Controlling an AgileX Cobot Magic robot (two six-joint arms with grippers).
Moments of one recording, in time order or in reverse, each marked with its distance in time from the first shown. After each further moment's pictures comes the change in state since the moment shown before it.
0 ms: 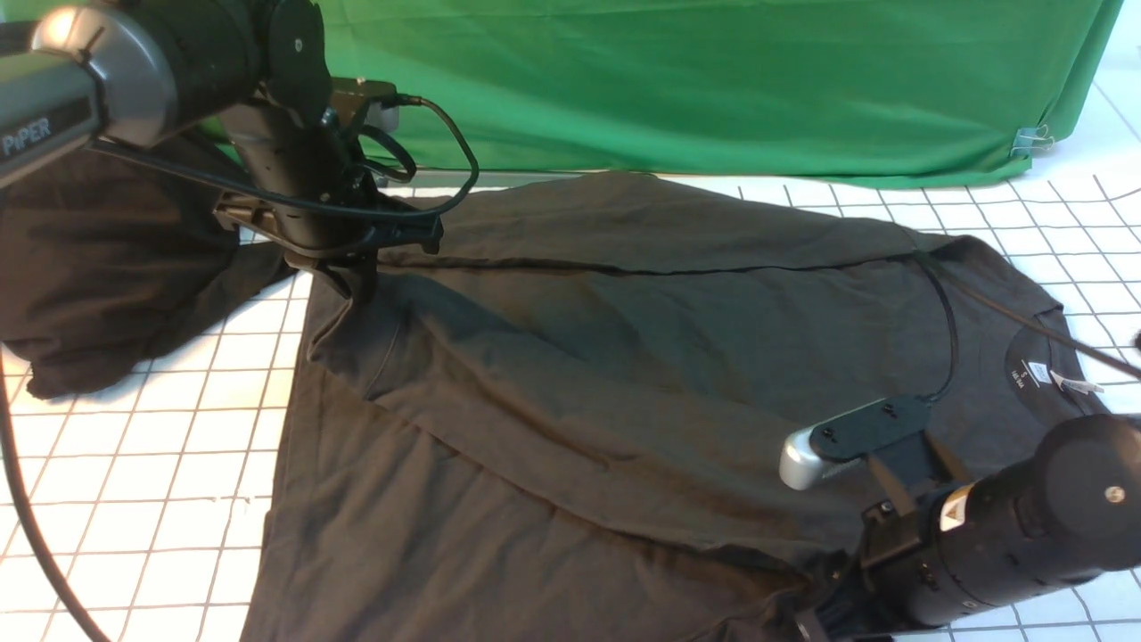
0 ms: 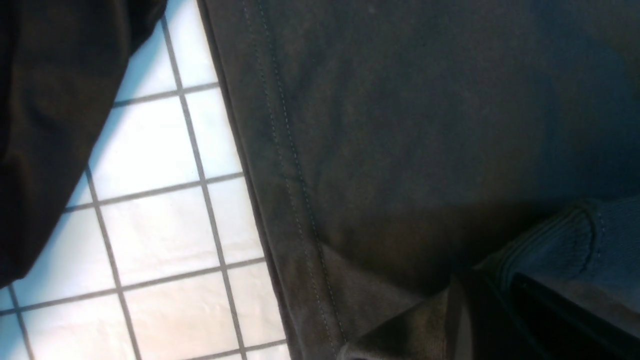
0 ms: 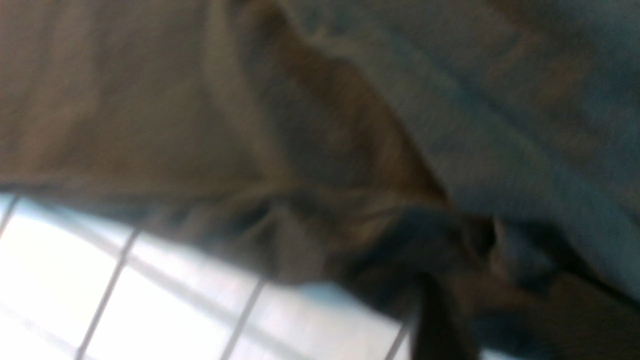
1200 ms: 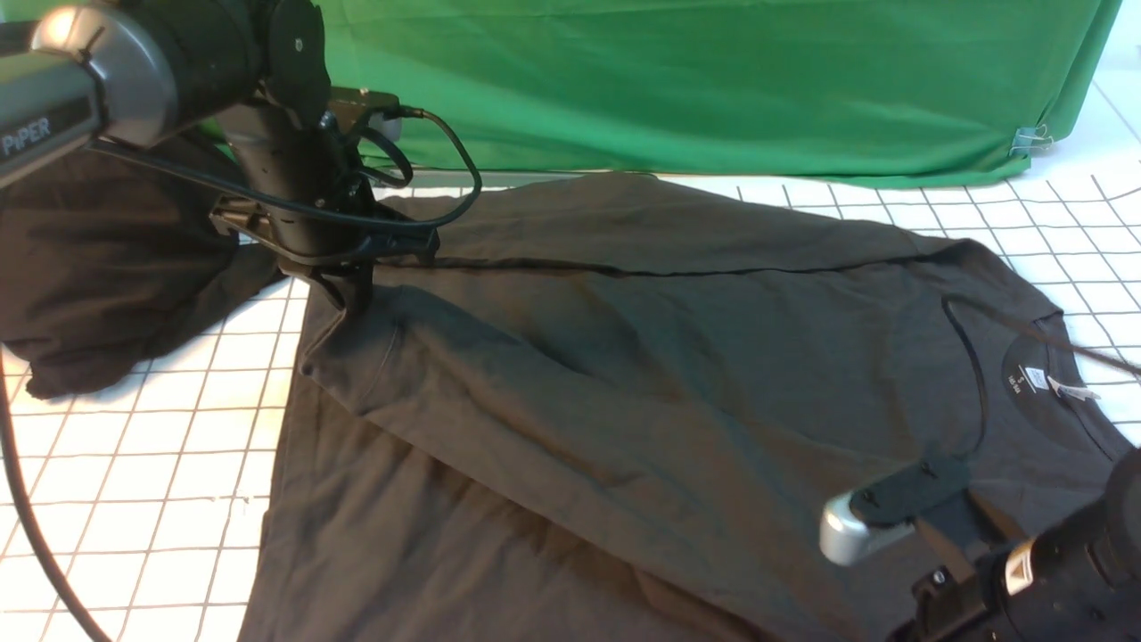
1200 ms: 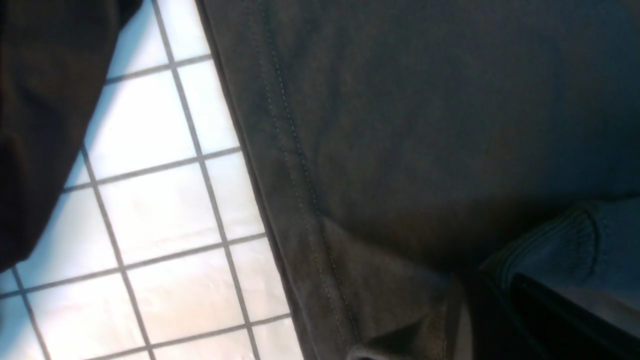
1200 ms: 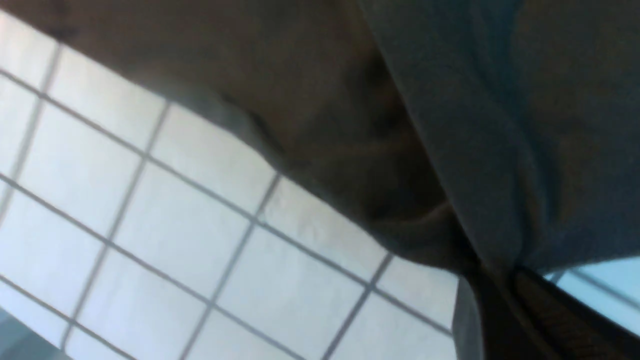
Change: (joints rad) right arm 0.000 -0.152 0.072 -0.001 0.262 -0.006; left arm 0.000 0.000 0.000 0.000 0.049 0.040
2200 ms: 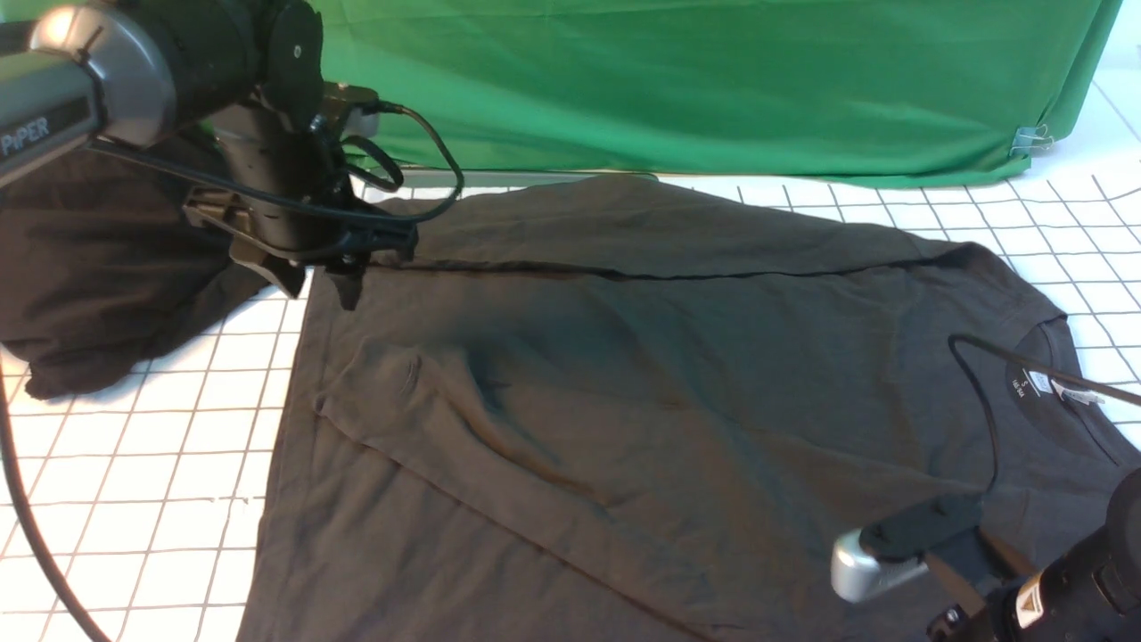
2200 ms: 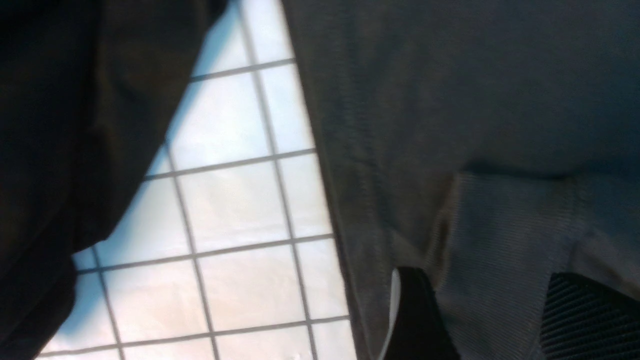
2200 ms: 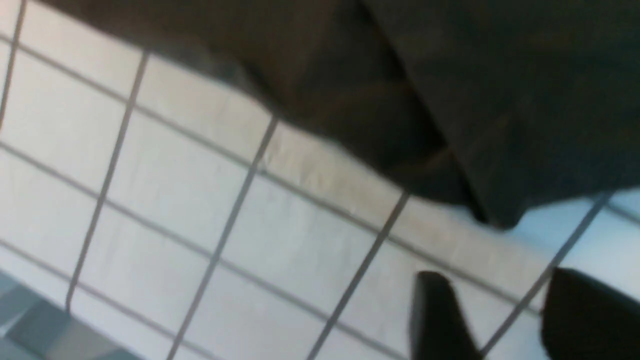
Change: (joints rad) right arm 0.000 0.000 0.018 0.003 0.084 0.040; left arm 0.011 0.000 0.000 0.112 -0.006 -0.116
